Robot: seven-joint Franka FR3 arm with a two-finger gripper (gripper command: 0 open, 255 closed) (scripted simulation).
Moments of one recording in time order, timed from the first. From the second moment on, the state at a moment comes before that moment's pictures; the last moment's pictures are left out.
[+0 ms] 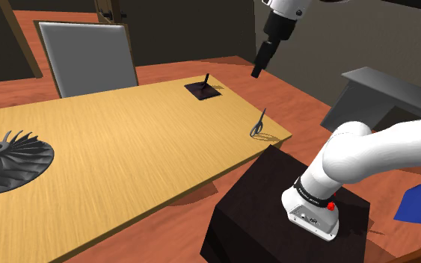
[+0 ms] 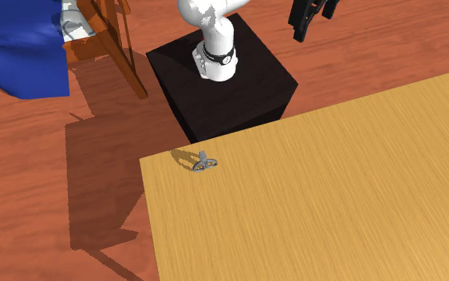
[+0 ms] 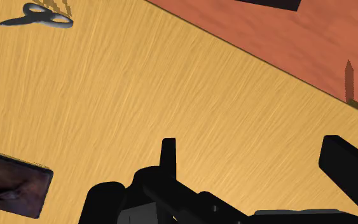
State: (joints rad) arm 0.00 -0.78 0.06 -2.32 0.07 1.66 -0.17
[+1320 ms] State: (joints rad) arm 0.00 -0.65 -0.18 -2.70 -0.28 2.01 -0.79
